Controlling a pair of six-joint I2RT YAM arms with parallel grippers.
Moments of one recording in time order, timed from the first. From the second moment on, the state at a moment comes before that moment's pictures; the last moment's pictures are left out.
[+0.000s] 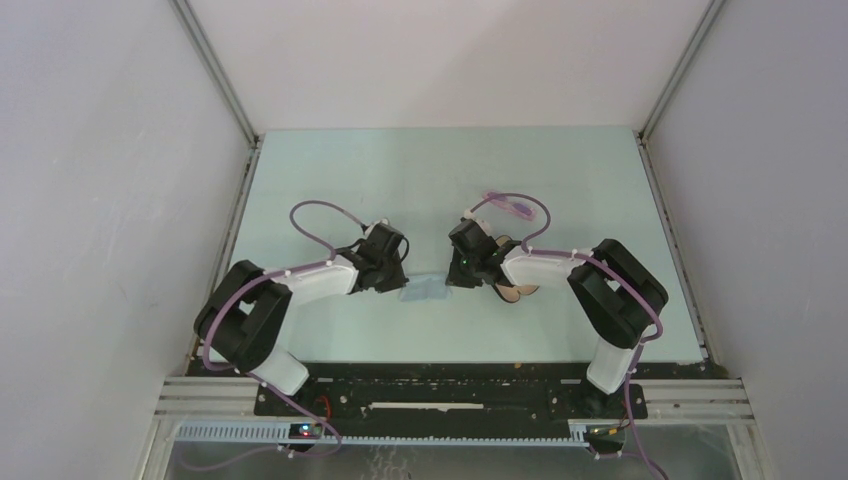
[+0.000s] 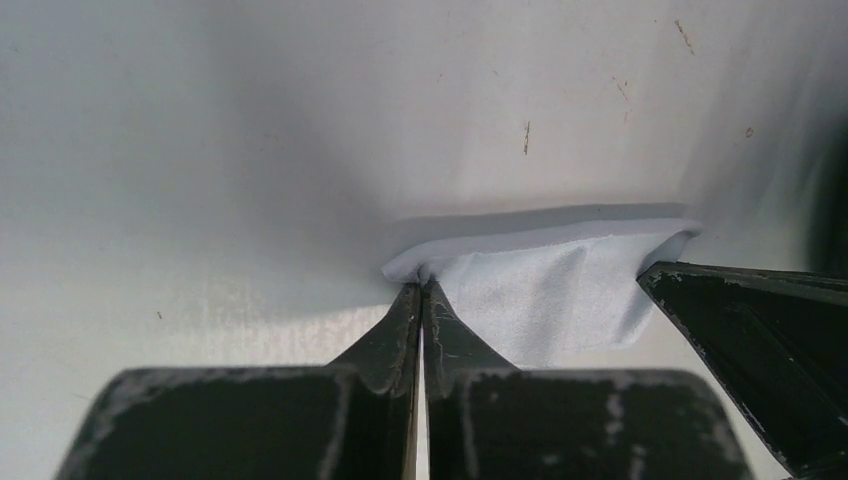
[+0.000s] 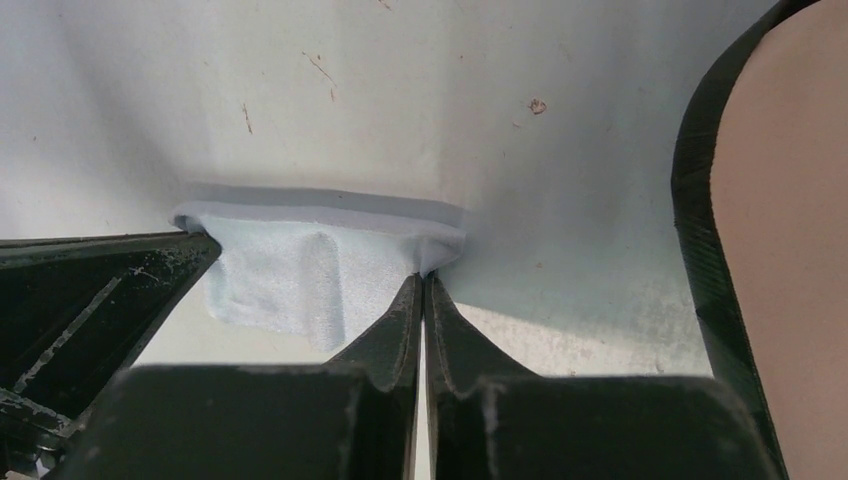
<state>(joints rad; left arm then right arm) -0.61 1.55 0.75 -0.21 -0.10 -0.81 0.77 1.78 0.97 -0.14 0.03 0.84</state>
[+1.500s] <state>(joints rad) -0.67 1.70 1.20 -0.32 0.12 -0.63 0.64 1.39 0.90 -0.31 0.10 0.78</state>
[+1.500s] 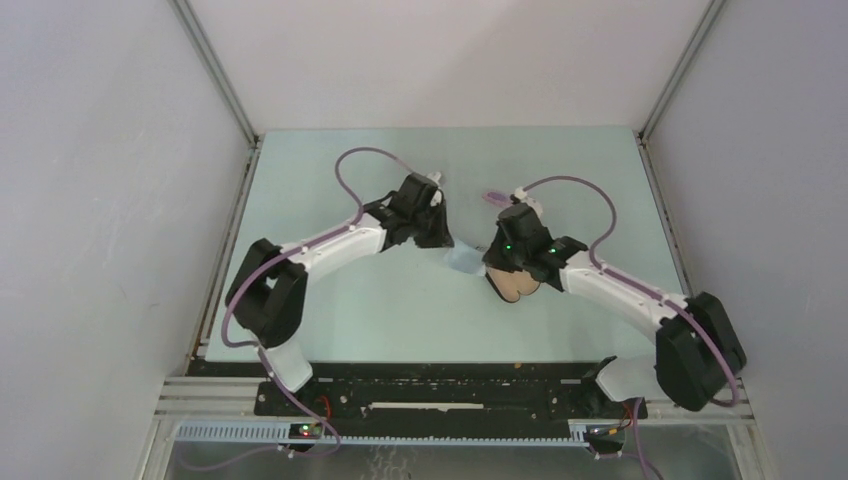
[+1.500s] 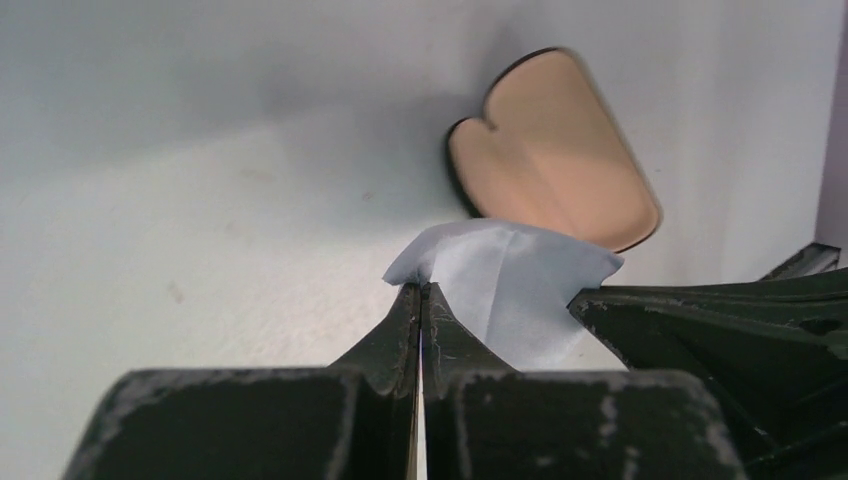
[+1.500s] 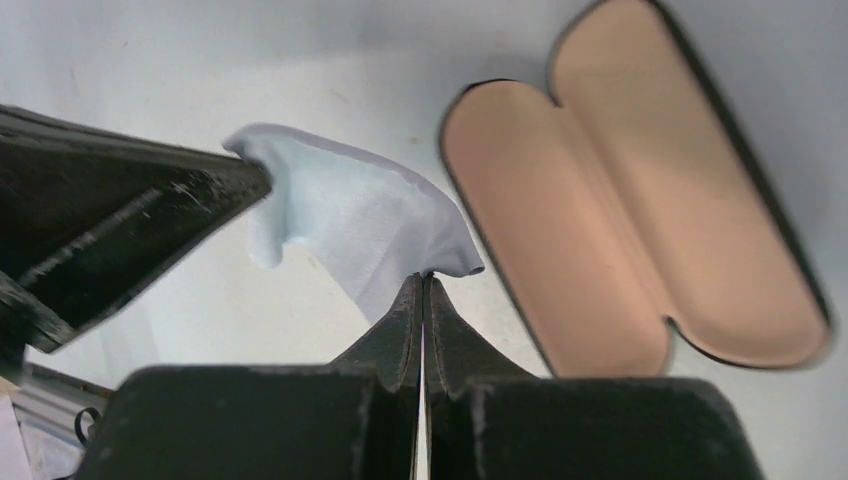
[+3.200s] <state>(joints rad) -0.77 2.24 1.84 -0.67 0.21 -0.24 0.54 1.30 0.63 -0.29 0.10 0.76</state>
